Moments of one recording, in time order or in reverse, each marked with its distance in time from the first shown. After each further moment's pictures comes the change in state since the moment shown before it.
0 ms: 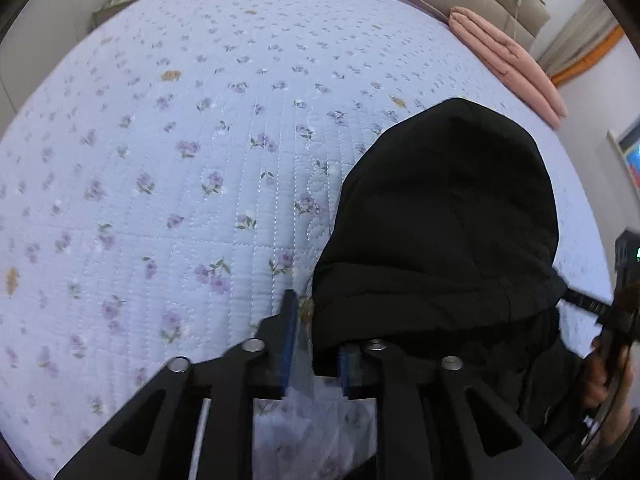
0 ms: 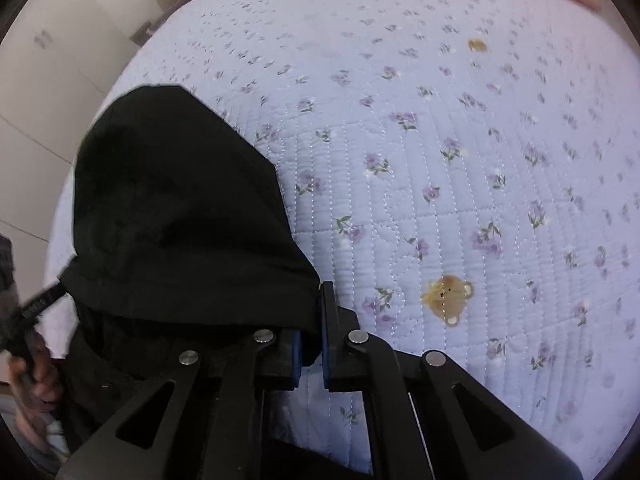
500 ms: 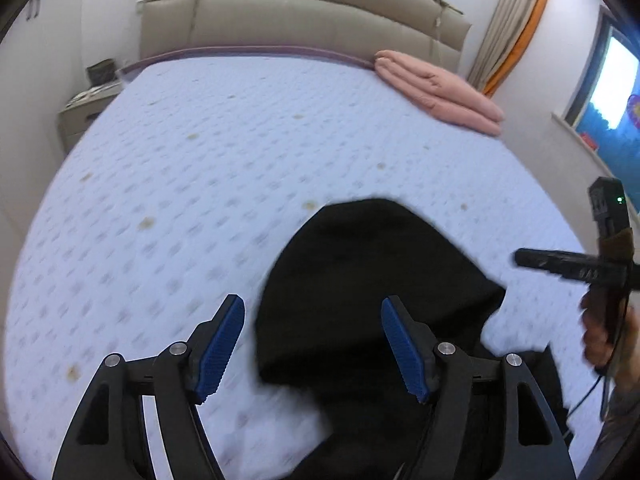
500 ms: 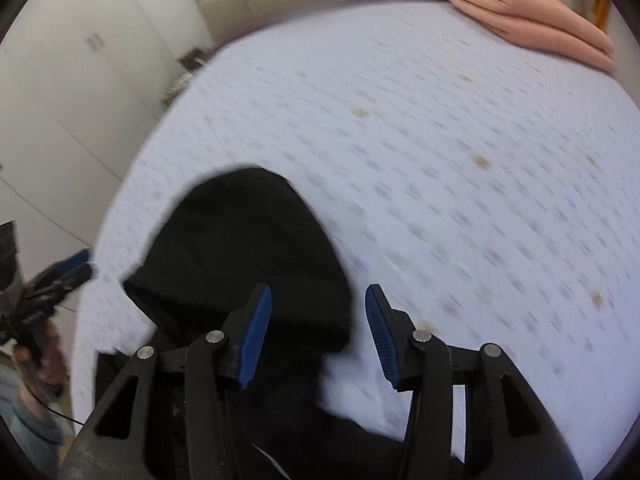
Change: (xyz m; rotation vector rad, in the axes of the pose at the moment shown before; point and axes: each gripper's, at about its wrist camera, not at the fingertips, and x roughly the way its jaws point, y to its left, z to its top) left arm -0.091 -0.058 0.031 0.192 -0.226 -0.092; right arm -0.095 0.058 0.031 -0.185 -0.179 0.051
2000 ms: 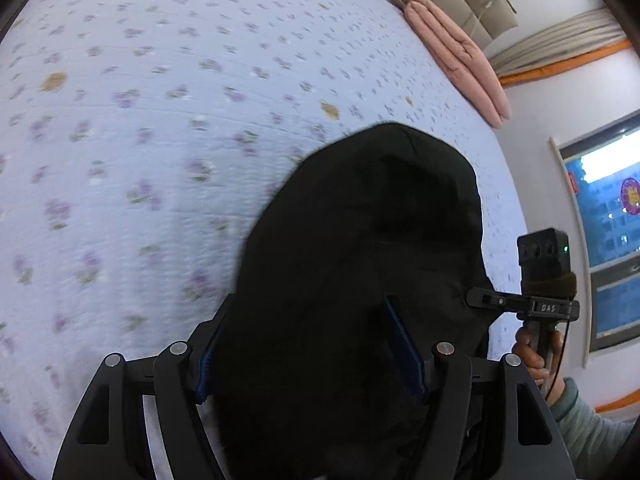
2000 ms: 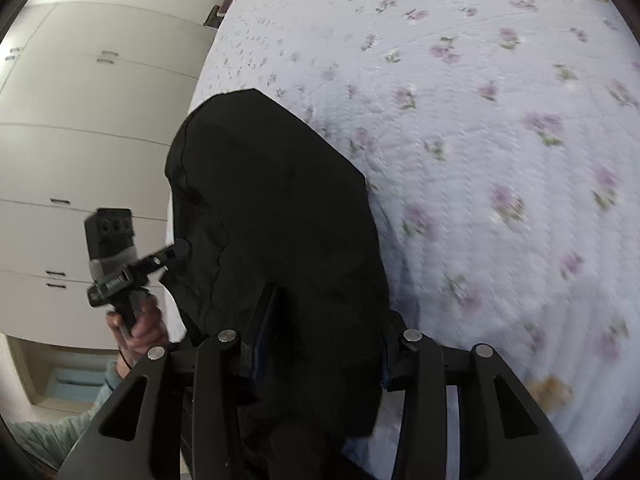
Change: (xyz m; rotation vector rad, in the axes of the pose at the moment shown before) left arm 0.136 0.055 -0.013 -0.273 0.322 -0.259; right arm 0.129 -0.074 -0.010 0.251 0.328 0.471
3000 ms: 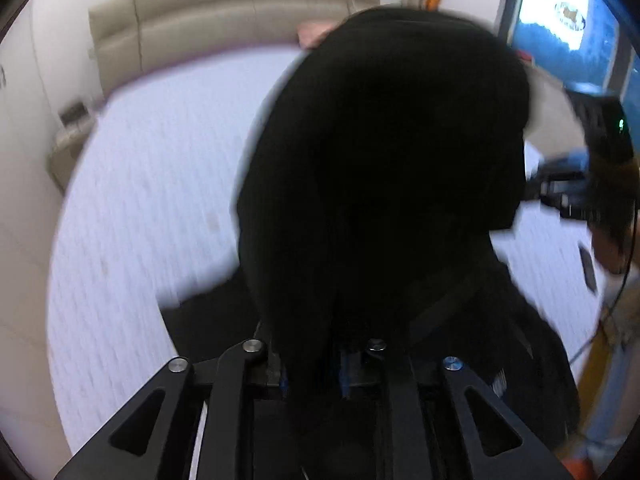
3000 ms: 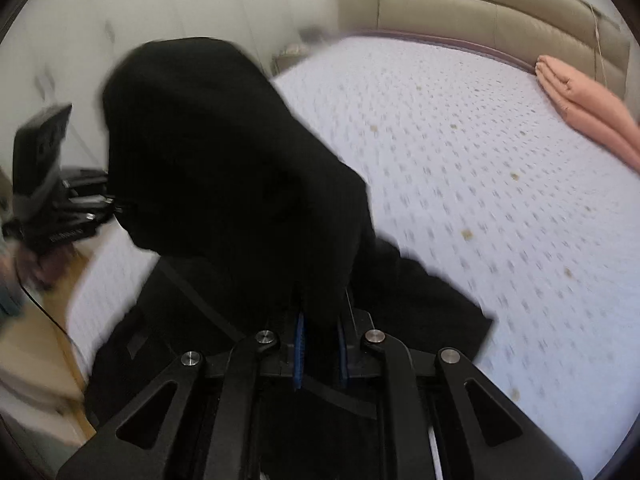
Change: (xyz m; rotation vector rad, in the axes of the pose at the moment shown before) left arm -0.217 -0.183 -0.320 0.479 -0.149 0.305; right arm -0.138 0.227 -0.349 -0.664 -0.184 -0.585
